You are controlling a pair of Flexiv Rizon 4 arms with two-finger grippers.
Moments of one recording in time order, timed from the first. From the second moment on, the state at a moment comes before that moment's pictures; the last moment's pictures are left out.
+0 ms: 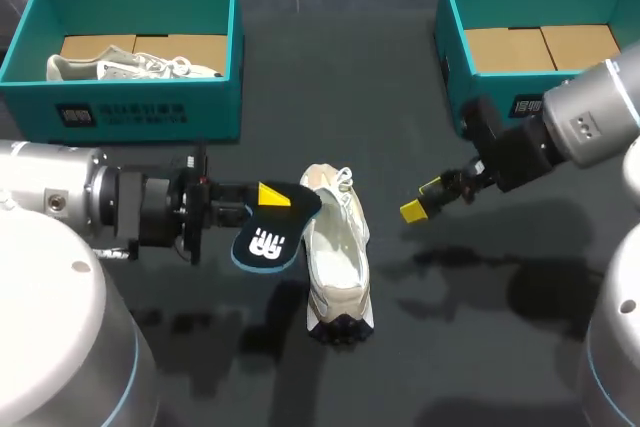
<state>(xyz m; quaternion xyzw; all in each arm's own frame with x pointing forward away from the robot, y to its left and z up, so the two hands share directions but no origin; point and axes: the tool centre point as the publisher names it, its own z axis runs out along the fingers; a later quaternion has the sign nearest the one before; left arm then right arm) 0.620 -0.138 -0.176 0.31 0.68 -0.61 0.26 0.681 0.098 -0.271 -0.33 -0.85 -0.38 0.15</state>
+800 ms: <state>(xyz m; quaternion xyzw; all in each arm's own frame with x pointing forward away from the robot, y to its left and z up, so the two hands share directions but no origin) 0.570 -0.171 -0.221 0.23 0.73 -0.62 0.18 0.673 0.072 -0.335 -0.21 -0.95 -0.22 -0.02</state>
